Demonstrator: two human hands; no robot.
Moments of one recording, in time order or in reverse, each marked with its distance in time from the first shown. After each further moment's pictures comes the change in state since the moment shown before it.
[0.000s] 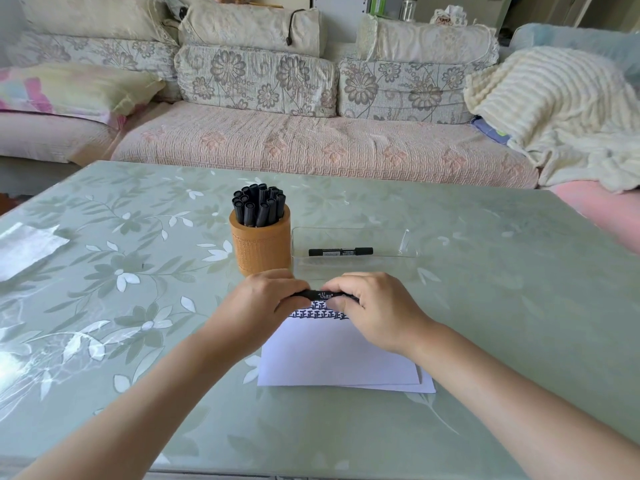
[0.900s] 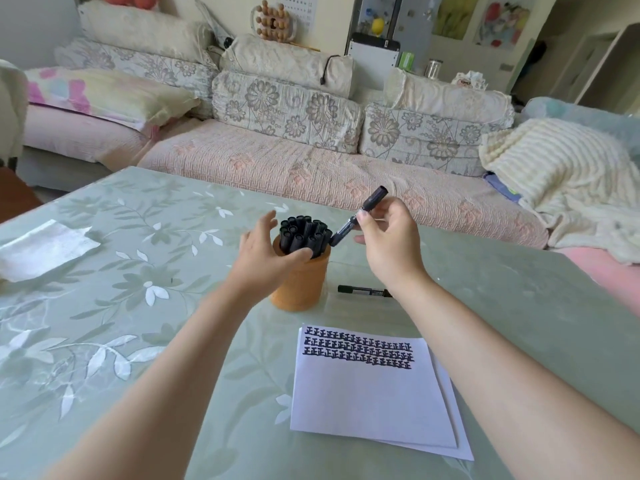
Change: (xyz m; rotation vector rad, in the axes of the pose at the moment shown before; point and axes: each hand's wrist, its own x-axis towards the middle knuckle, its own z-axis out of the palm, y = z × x) left_hand 0.055 -0.072 -0.045 -0.365 0.321 -0.543; right_hand 0.134 -0.042 -0.016 0.459 0.554 0.175
